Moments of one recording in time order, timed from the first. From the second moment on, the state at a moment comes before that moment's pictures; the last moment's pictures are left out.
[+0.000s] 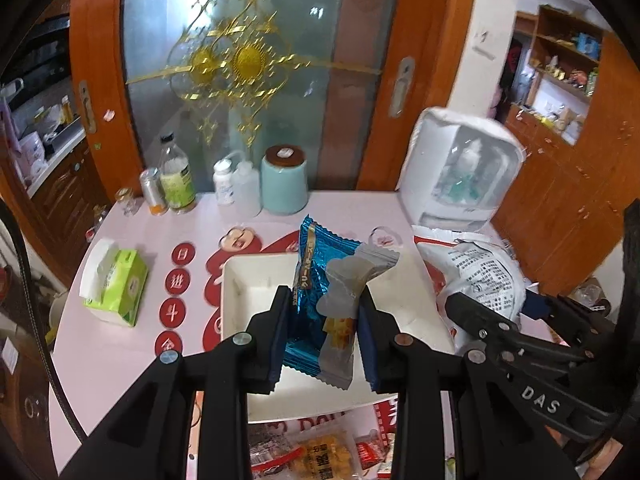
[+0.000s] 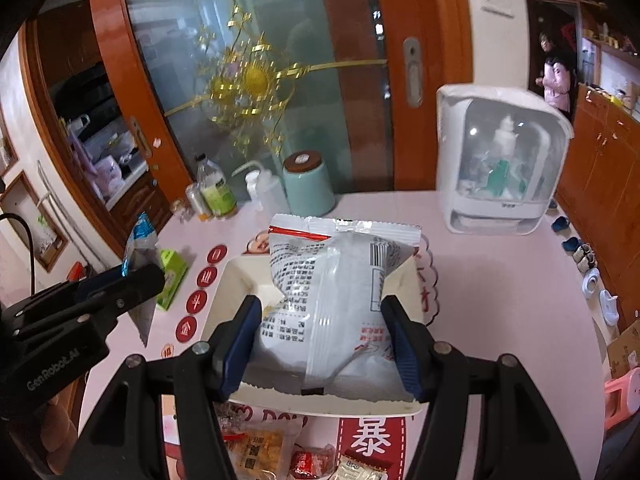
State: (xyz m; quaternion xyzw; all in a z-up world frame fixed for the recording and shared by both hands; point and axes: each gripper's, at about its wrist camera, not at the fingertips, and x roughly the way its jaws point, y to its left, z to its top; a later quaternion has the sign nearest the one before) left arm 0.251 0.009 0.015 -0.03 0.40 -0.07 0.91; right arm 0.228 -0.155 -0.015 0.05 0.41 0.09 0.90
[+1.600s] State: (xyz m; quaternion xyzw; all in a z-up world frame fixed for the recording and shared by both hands) left arm 0.313 0.047 -0.144 0.00 0.55 0.01 0.84; right arm 0.309 -0.115 -0.167 -0.01 0.59 0.02 0.80
